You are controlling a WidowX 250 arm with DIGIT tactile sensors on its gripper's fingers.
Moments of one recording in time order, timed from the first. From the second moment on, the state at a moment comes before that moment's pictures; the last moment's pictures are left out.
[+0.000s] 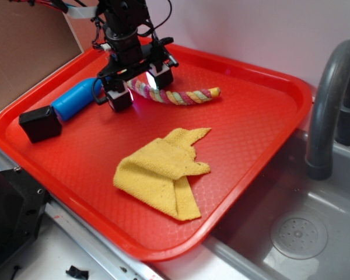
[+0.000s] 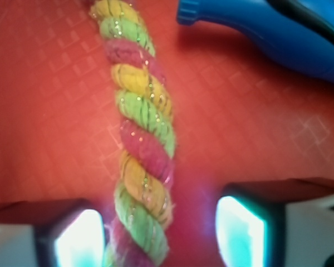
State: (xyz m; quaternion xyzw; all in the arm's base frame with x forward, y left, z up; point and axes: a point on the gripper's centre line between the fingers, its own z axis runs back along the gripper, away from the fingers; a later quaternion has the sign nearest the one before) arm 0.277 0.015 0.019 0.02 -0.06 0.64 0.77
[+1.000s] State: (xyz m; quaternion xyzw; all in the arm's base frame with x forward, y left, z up) arm 0.268 -0.016 0.107 -0.02 -0.05 0.31 0.95
